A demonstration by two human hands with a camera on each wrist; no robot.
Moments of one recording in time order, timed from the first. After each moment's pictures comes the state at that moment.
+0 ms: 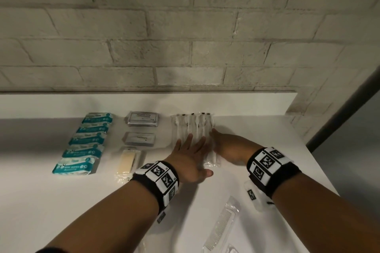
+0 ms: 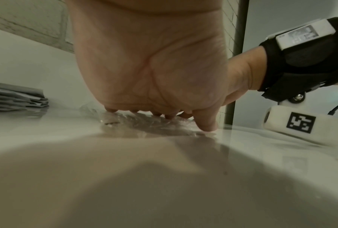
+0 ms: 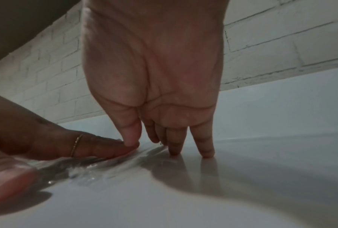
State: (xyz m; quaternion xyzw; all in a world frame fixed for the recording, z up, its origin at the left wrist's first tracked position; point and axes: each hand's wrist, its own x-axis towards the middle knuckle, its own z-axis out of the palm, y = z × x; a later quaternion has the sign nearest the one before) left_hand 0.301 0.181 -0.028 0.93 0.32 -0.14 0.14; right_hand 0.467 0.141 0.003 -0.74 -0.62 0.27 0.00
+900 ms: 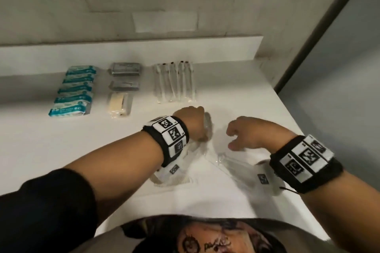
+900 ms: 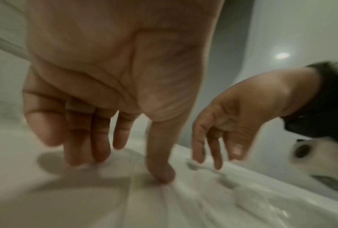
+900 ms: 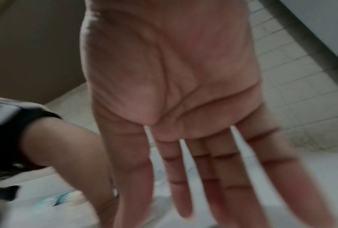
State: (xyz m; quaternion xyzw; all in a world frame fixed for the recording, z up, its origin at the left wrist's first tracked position) left_hand 0.307 0.066 0.003 0.92 0.34 -0.15 0.15; right_hand 0.435 -0.052 0.041 -0.77 -0.55 0.27 -0.15
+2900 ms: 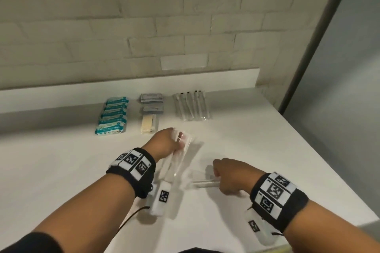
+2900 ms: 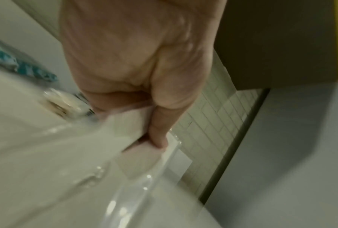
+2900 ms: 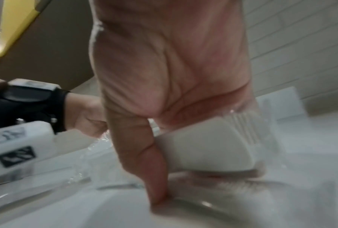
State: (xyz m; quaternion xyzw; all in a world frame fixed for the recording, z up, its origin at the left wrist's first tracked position) left_hand 0.158 0.058 0.014 0.79 0.43 0.12 0.41; right_hand 0.307 -0.100 0.014 -0.77 -0.59 0.23 -0.11
